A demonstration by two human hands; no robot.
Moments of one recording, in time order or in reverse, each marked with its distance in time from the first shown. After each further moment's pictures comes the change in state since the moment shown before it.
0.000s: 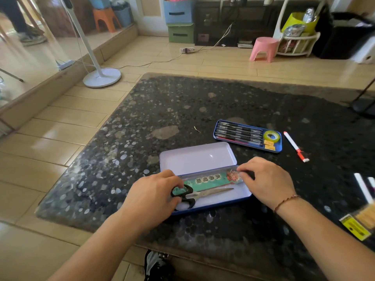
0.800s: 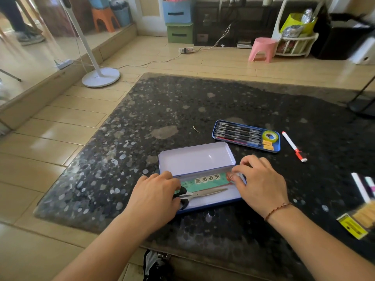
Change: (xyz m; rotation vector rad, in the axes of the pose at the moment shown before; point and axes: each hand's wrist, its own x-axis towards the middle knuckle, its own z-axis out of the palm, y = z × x) left_hand 0.000 0.012 -0.001 0.170 -0.059 -0.067; right_hand -0.014 -0.020 0.005 -0.140 0.068 -0.019
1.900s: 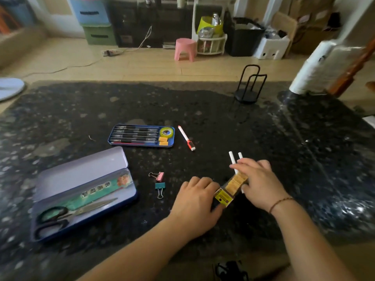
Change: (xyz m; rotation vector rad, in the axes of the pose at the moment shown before) left_hand 0.060 0.294 0.048 -0.376 0.065 0.514; right_hand -0.106 0.227 -0.070 0.136 -0.154 0.374
